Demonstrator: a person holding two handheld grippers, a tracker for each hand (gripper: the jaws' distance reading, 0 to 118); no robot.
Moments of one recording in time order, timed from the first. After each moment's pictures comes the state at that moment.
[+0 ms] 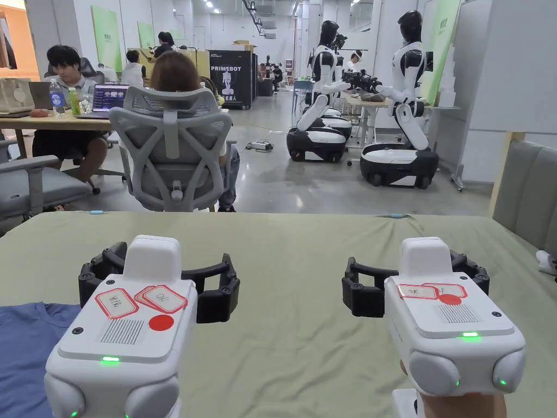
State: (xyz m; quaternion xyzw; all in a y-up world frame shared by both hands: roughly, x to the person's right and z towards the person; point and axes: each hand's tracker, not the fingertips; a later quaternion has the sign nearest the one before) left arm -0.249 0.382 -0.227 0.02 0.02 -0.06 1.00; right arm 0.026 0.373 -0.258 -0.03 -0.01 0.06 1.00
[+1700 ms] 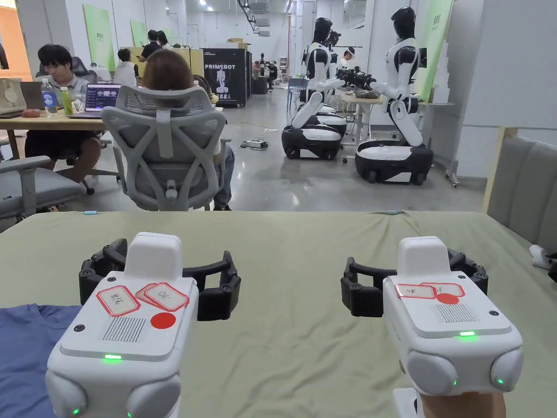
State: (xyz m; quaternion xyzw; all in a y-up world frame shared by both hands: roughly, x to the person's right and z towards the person) left arm -0.239 0.384 -0.230 0.02 0.02 -0.07 1.00; right arm 0.032 0.369 -0.258 -0.04 -0.02 0.07 1.00
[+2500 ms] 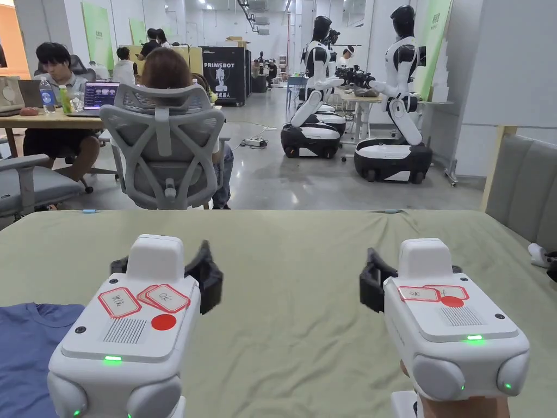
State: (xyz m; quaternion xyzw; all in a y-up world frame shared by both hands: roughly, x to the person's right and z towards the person) left arm -0.237 0.379 -0.231 0.01 0.01 -0.06 1.00; right arm 0.036 0.369 -0.252 -0.04 -0.01 0.06 1.00
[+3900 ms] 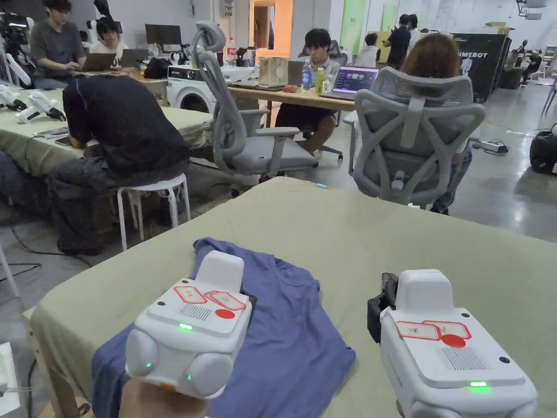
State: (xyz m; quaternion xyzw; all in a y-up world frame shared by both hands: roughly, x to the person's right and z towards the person) left arm -0.455 0.326 -0.213 -0.19 0.20 -0.05 0.96; right arm -0.238 0.334 -0.287 -0.06 0.29 0.07 0.95
